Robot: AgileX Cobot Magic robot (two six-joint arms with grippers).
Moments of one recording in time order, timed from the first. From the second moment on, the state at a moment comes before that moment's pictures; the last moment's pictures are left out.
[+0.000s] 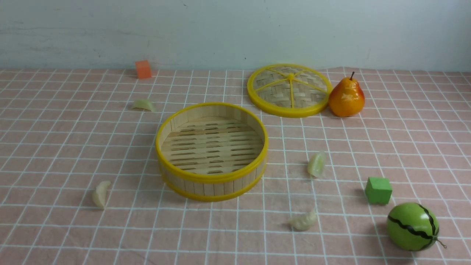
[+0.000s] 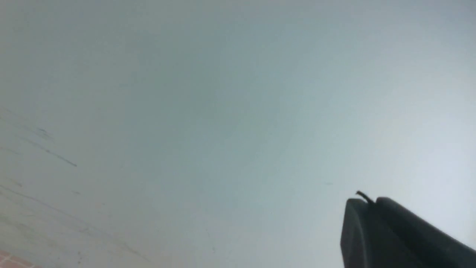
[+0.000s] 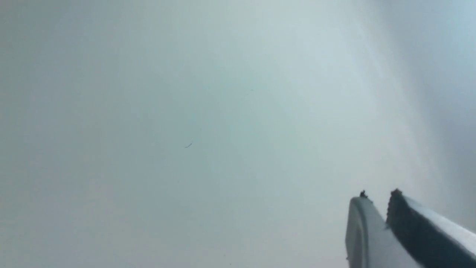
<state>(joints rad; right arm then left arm) 0.03 -0.01 0.03 0.10 -0.49 0.29 0.00 0.08 -0.27 -0.03 -0.23 -0.52</state>
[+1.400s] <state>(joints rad) 0.25 1.12 -0.63 0.15 0.53 -0.08 -0.04 2.06 -1.91 -0.07 0.77 -0.36</state>
